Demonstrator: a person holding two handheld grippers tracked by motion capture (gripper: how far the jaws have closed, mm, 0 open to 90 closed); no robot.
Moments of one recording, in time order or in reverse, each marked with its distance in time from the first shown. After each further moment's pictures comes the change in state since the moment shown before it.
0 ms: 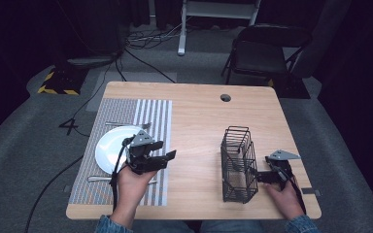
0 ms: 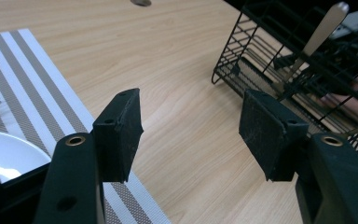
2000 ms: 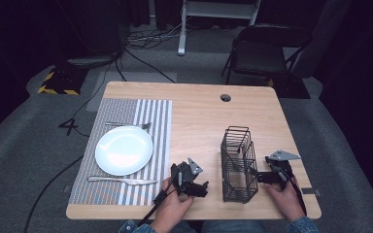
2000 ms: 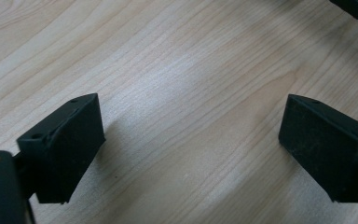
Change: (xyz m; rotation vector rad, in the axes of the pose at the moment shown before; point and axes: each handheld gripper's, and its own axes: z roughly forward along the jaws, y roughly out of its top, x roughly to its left) left arm -0.066 -0.064 0.133 0.254 0.147 0.151; right arm 0.000 -0.001 -0.001 -0.001 0.005 -0.004
